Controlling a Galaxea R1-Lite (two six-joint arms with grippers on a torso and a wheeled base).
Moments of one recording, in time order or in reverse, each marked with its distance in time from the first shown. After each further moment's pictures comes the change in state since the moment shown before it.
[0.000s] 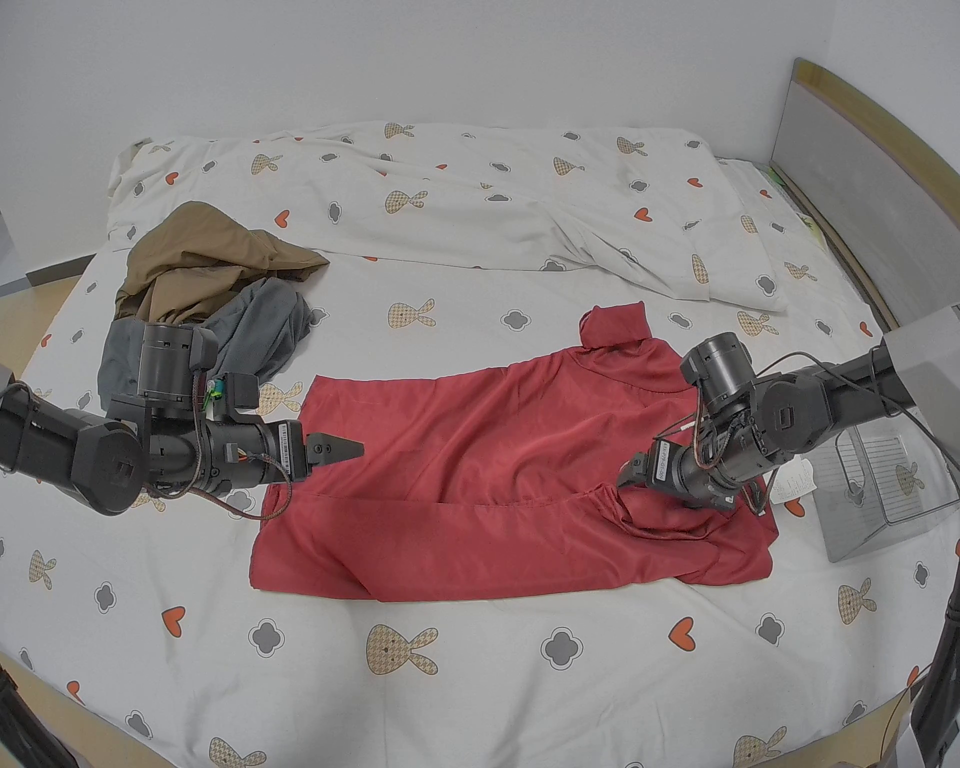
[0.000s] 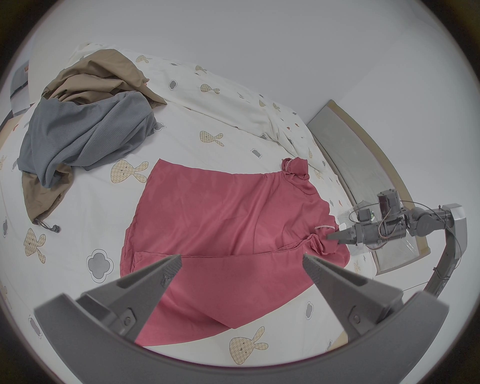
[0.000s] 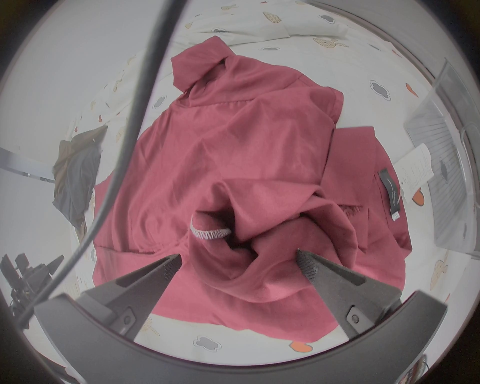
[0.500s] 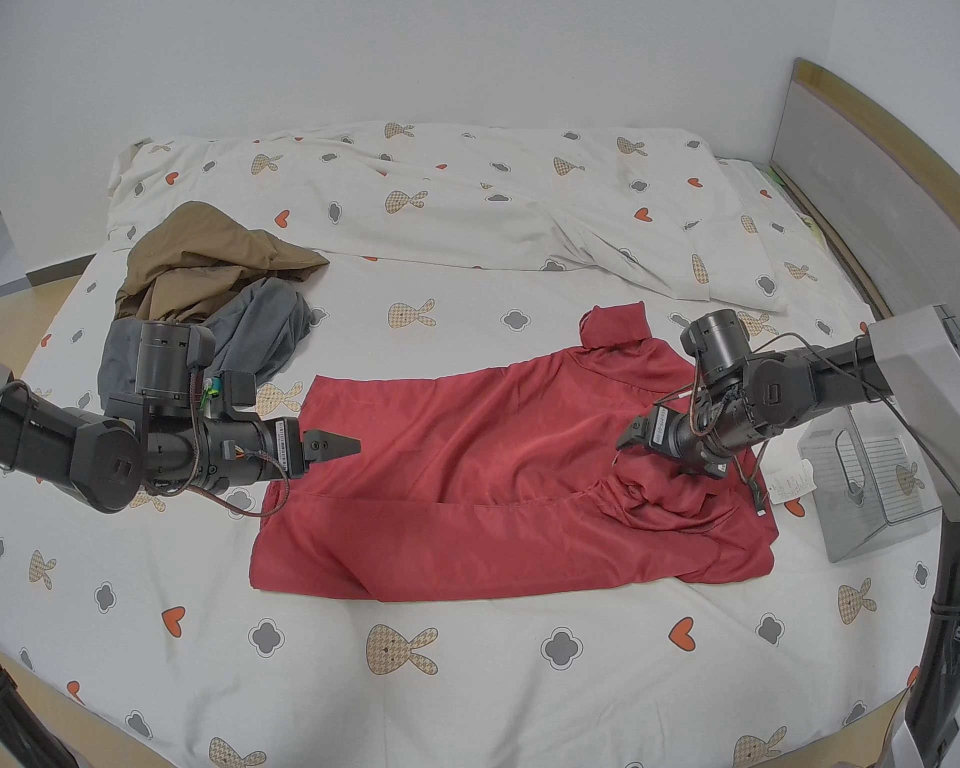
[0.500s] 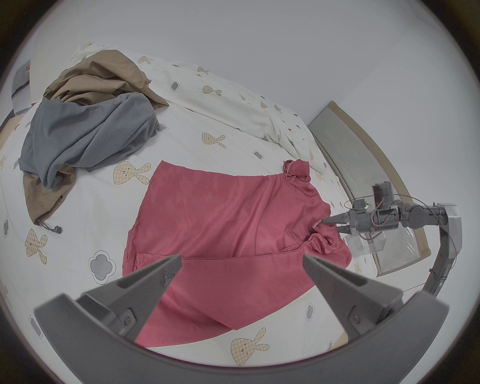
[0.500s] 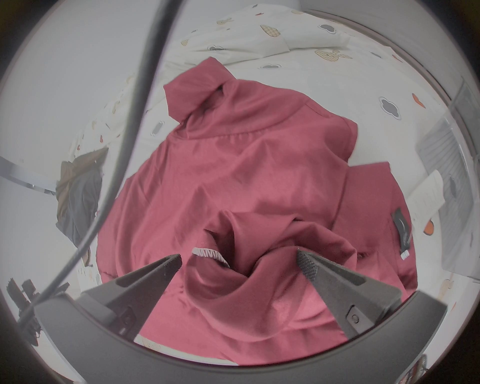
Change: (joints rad) left arm 0.009 0.000 -0.004 0.000 0.000 -0.001; right arm -0.047 0.089 -0.175 -0.003 0.009 0.003
